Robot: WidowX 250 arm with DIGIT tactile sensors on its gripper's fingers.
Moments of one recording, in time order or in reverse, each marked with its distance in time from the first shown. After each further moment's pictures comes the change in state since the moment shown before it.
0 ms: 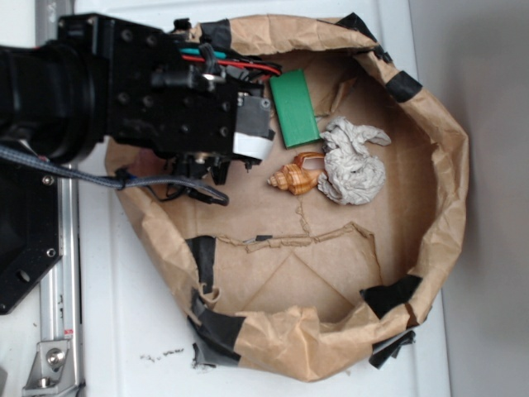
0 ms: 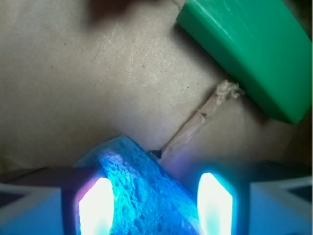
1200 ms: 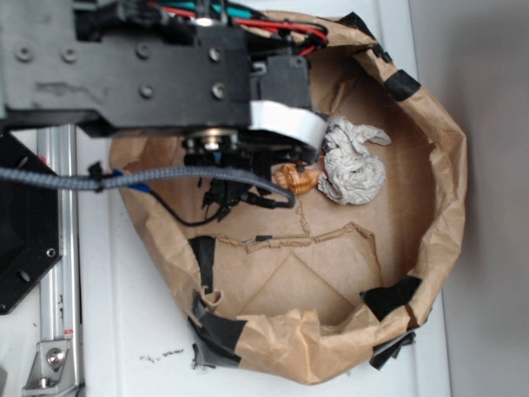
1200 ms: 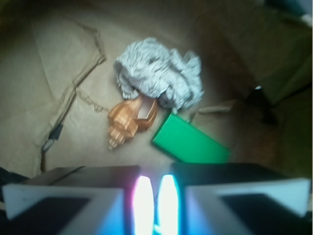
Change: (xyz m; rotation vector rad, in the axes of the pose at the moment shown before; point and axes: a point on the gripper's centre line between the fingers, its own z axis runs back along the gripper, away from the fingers) arm 0.035 0.005 0.076 -0.035 -0.195 0.104
